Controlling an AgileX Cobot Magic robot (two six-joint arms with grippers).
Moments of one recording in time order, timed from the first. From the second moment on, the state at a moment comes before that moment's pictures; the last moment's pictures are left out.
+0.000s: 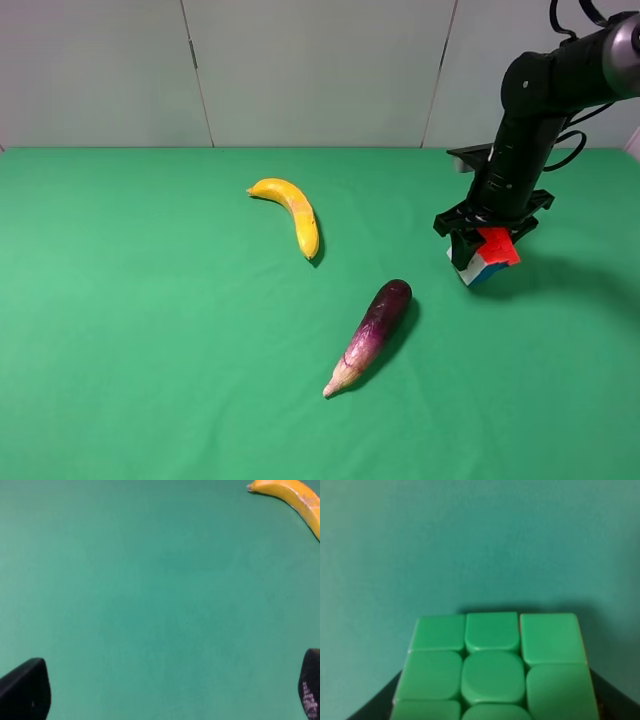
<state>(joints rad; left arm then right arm) 0.02 0.00 -0.49 -0.07 1.06 0.04 0.22 1.99 -1.28 0.05 0.95 -0.19</state>
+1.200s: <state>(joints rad) 0.02 0.00 -0.49 -0.07 1.06 0.04 0.22 1.99 -1.28 0.04 0.95 -0.15</state>
